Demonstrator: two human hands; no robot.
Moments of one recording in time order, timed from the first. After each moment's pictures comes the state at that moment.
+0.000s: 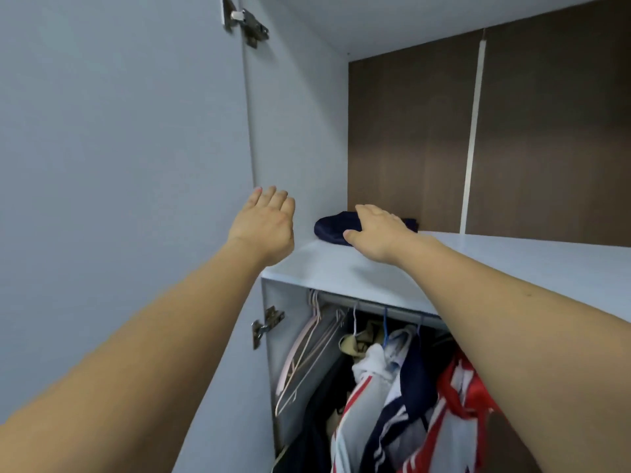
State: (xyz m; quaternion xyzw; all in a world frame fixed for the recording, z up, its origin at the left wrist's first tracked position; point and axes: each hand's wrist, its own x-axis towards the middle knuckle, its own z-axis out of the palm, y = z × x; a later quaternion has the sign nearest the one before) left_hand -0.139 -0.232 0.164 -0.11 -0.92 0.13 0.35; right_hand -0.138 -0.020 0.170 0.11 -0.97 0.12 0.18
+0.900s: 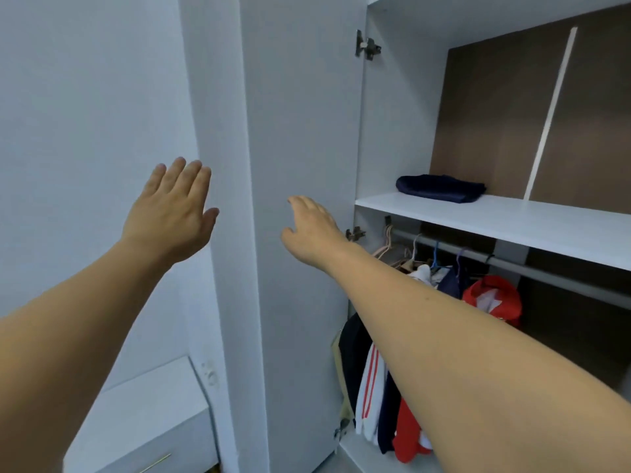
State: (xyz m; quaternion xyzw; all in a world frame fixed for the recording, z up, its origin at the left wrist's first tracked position) left_hand 0.379 -0.327 0.129 0.13 -0.91 0.18 0.36; right_hand 0.262 -0.130 0.117 0.40 -0.87 0.26 0.13
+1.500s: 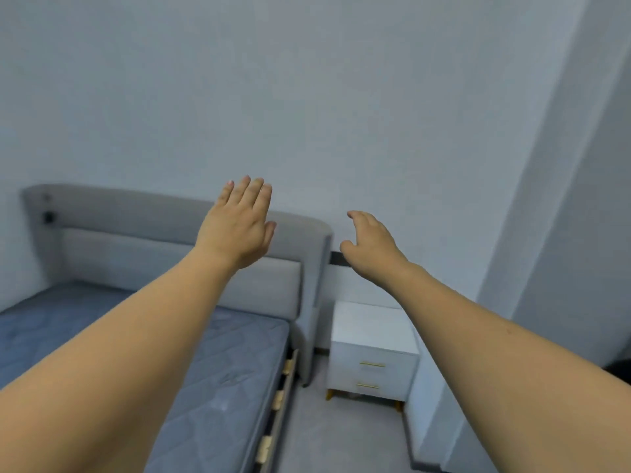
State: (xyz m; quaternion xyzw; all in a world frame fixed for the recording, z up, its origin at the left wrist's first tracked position) left_hand 0.950 -0.332 0.067 0.44 -0.83 0.23 0.25; right_hand 0.729 -0.248 0.065 0.64 -0.71 0.28 -0.01
